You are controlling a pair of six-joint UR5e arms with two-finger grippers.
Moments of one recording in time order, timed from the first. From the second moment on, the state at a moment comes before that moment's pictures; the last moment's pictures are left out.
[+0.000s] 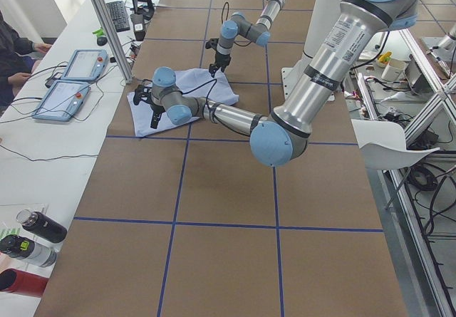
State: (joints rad) left arm -1.04 -2.13 -1.24 -2.28 -2.08 -0.87; right arm 0.47 -0.75 1.39 -1.52 1.63 1.97
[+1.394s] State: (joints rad) left arm -0.93 -2.03 -1.43 -2.29 -2.09 -1.05; right arm 0.46 -0.79 1.53 -1.52 1.63 1.99
